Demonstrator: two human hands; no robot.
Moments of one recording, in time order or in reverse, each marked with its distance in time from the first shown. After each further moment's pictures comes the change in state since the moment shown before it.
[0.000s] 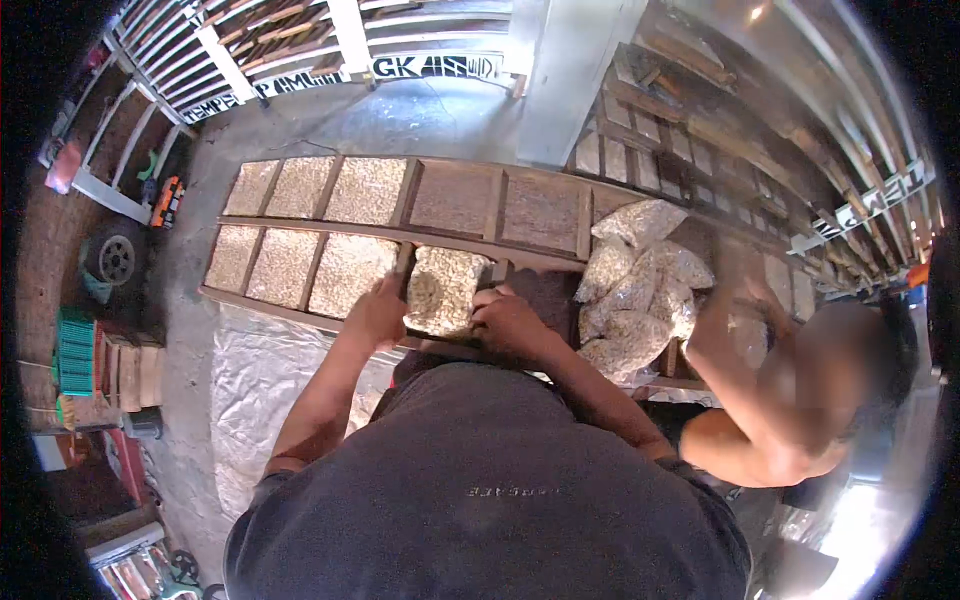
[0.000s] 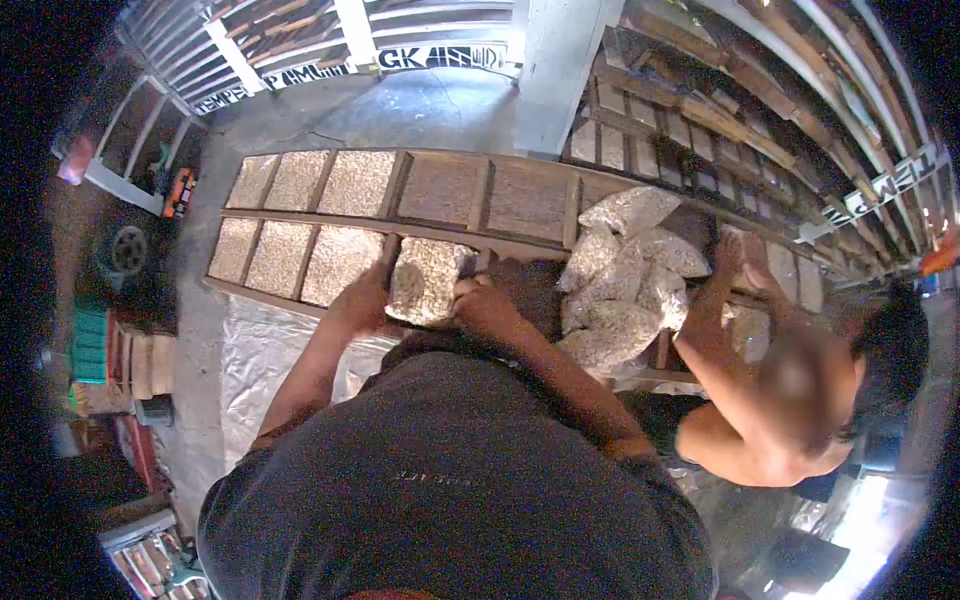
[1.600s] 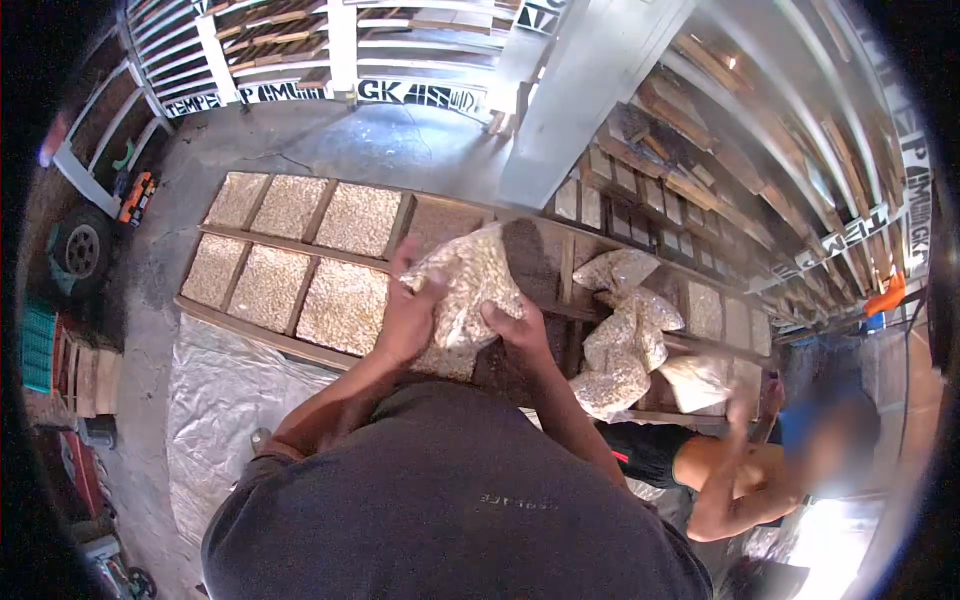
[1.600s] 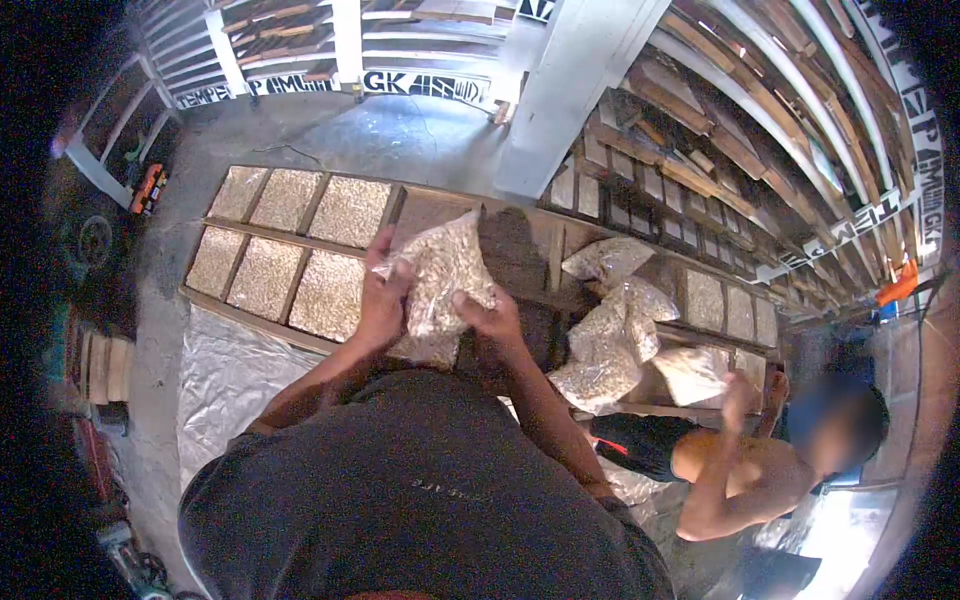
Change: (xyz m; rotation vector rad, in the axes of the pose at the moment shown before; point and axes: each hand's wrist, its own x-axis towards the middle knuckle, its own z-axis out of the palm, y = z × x) left_hand 0.000 0.071 -0.081 -2.031 0.513 0.321; right_hand 0.016 -0.047 -0.053 1.255 0.638 0.402
